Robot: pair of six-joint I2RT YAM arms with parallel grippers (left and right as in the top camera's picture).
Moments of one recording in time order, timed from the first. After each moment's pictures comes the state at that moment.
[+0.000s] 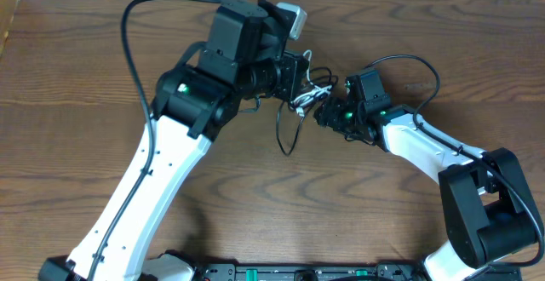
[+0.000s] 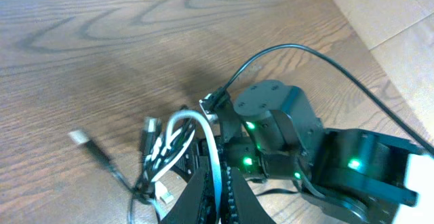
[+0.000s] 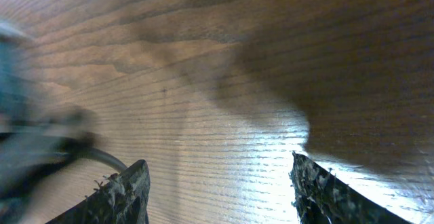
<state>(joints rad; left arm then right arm) -0.49 1.48 1.63 -0.84 0.34 -0.22 0.38 1.77 0.95 -0.20 -0.28 0.76</state>
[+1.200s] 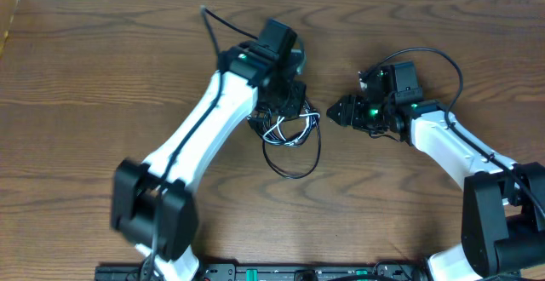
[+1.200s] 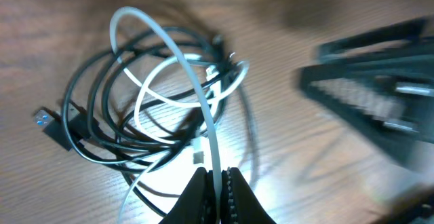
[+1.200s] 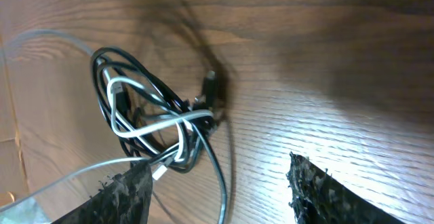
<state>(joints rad) -0.49 1.85 1.57 -1.00 0.27 -0.24 0.22 1.70 0.95 -0.30 -0.53 0.49</state>
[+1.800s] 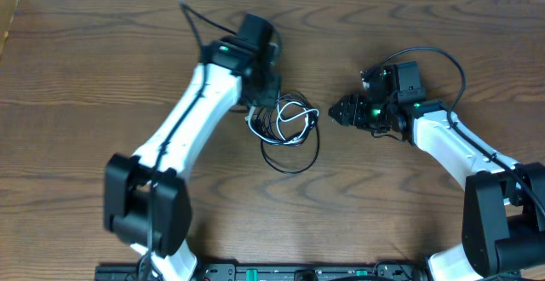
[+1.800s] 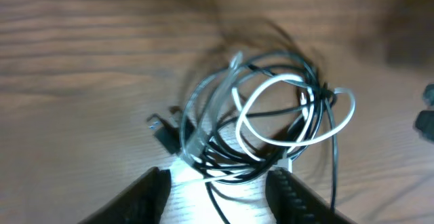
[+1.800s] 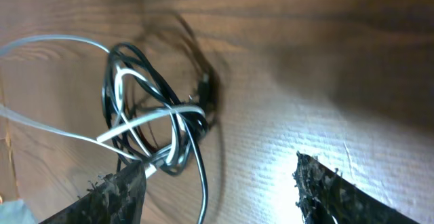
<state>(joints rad) -0.37 1.82 1.55 -1.00 0.11 -0.21 0.21 1.70 0.95 -0.28 -0.52 0.45</state>
